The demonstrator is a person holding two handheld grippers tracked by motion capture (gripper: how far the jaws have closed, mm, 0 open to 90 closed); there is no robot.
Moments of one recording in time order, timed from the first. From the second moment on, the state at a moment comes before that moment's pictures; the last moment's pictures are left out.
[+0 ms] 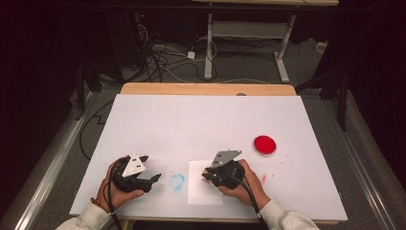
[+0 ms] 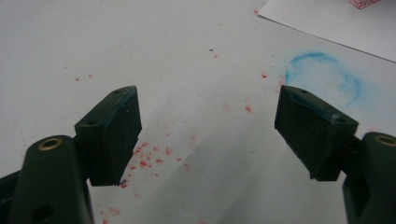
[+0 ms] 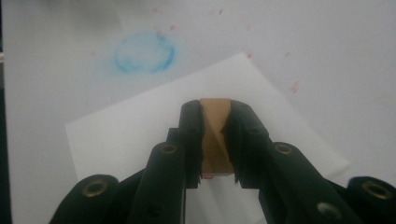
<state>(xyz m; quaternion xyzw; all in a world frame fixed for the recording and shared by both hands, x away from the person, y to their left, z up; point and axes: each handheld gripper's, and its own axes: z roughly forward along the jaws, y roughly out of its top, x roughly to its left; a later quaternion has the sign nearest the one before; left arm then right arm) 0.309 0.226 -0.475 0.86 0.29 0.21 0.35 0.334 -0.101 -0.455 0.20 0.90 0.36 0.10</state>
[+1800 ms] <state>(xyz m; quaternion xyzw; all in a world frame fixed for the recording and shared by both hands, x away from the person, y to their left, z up) 0.312 0.229 -0.477 0.87 0.29 0.20 0.35 0.356 -0.198 -0.390 0.29 0.84 0.40 0.23</state>
